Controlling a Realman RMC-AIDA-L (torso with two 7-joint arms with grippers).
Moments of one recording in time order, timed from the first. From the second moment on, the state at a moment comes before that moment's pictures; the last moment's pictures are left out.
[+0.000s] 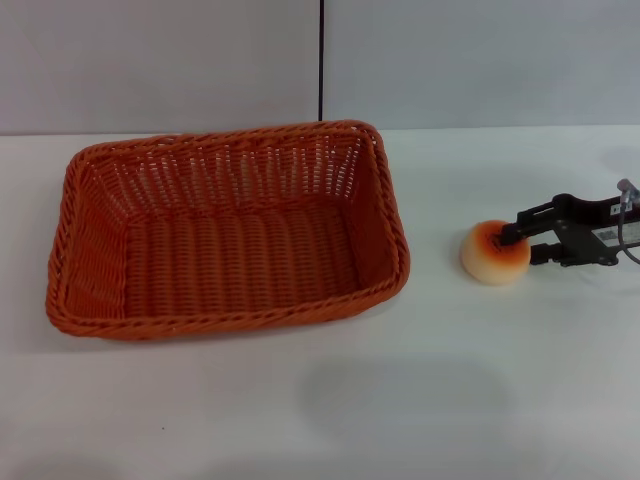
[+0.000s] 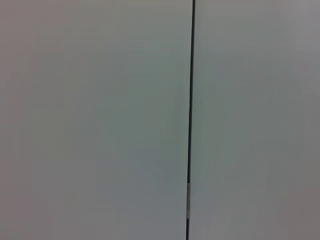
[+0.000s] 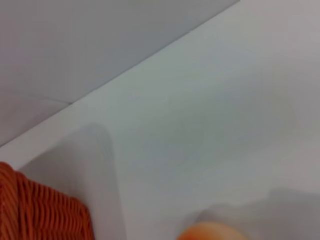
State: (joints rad) left arm -0.08 -2.06 0.09 0.30 1.43 1.53 -0.62; right arm 0.70 2.00 -0.70 -0.62 0.66 1.36 -0.39
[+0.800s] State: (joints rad) left arm -0.07 -2.05 0.09 0.29 1.43 1.52 -0.62; right arm 0.65 2.04 -0.70 -0.79 0.72 1.40 -0.43
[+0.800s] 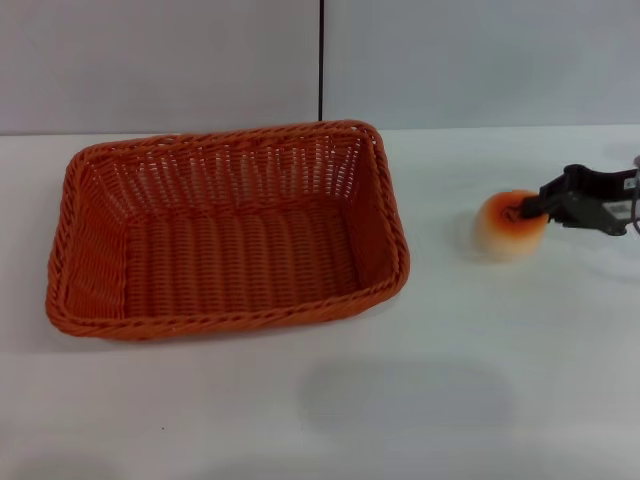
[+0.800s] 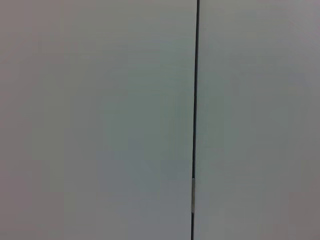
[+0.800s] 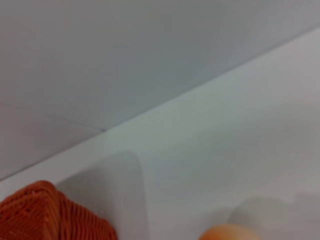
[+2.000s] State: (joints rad) left arm -0.11 -2.06 0.08 0.29 1.43 1.50 -0.62; right arm 0.61 2.07 -0.81 -1.21 0.99 1.59 -0.35
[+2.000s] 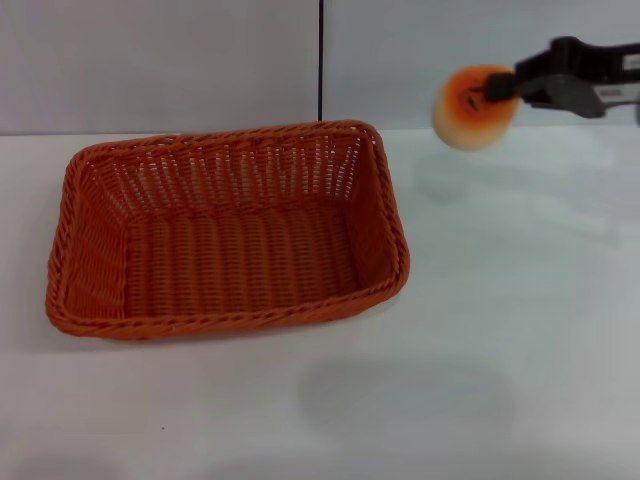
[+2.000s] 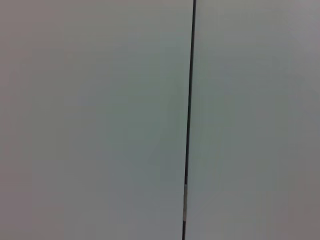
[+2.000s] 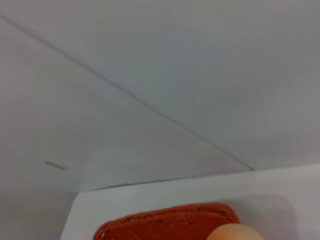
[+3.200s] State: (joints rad) left arm -0.11 -2.06 0.08 0.29 1.43 1.50 -0.62; right arm 0.86 2.07 -1.19 -0.75 1.14 1.30 -0.55
